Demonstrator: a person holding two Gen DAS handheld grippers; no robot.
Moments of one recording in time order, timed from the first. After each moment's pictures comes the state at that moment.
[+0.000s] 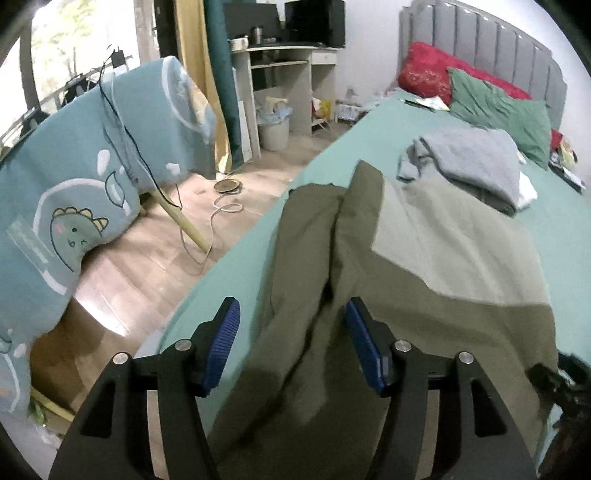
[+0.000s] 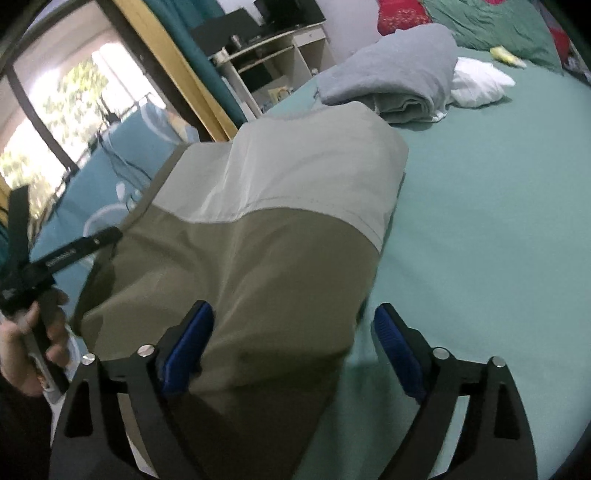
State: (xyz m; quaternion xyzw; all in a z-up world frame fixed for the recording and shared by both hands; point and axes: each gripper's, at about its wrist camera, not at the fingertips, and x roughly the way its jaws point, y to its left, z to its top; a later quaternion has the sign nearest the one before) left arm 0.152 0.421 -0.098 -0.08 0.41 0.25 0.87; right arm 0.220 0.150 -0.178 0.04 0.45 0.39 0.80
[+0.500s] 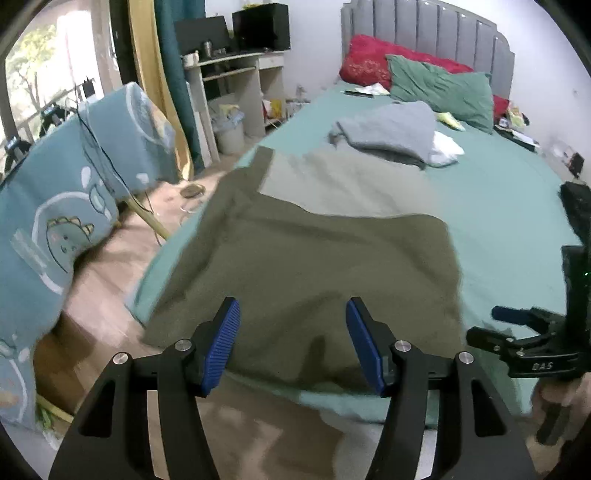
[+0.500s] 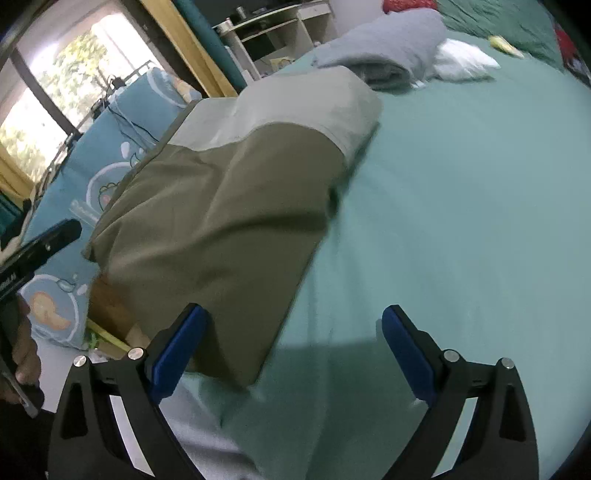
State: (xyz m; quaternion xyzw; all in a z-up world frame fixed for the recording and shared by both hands) left arm 0.082 0.308 -0.066 -0.06 0.42 0.17 0.89; right arm 0.176 0.097 -0.179 0.01 0.50 0.39 0.77
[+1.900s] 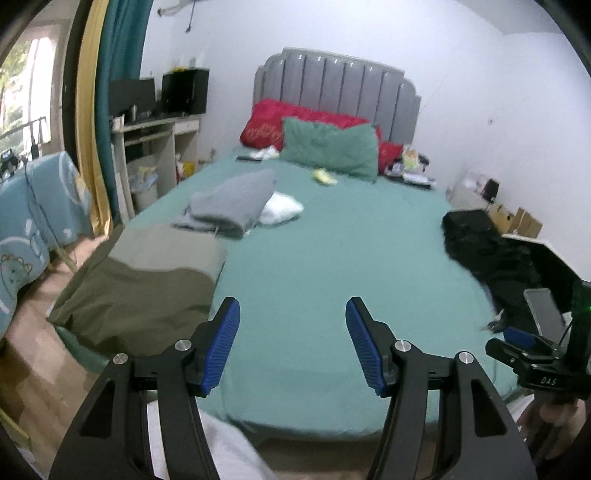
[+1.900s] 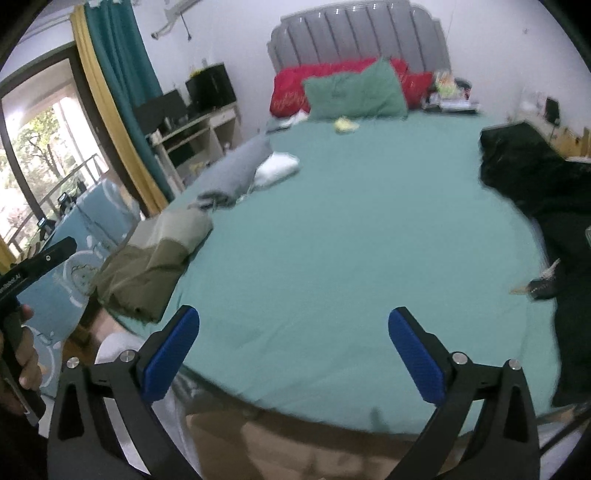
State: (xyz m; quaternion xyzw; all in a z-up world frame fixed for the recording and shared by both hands) left arm 0.030 0.041 0.050 -0.07 0.29 0.04 0.95; right arm 0.076 -0.248 -0.034 0.06 0.36 0.23 0.90
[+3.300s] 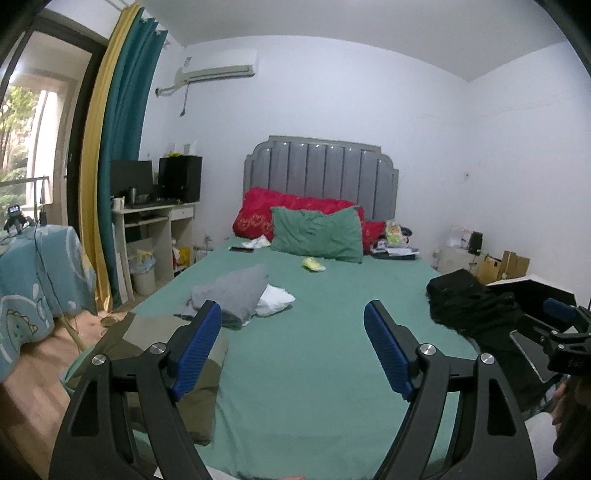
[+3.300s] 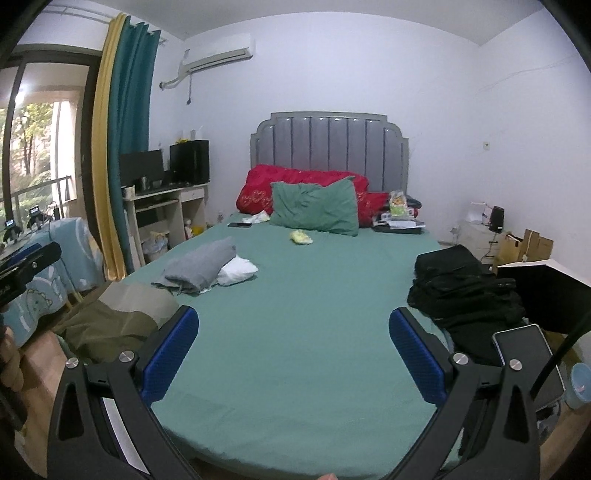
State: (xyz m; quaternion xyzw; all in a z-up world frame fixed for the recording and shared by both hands) left arm -0.020 0.030 0.103 -0.04 0.13 0.03 0.99; right arm 0.005 -0.239 0.071 -0.02 0.18 0.13 0.98
